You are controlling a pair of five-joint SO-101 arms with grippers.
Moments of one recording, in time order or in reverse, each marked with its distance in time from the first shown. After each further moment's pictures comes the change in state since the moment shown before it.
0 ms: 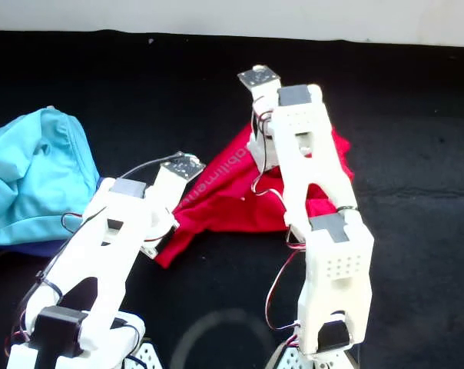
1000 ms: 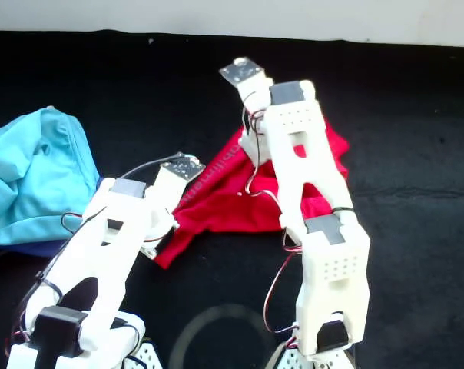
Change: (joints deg) left arm 0.0 0.0 0.0 0.5 0.0; right arm -2.1 -1.0 -5.0 0.5 7.0
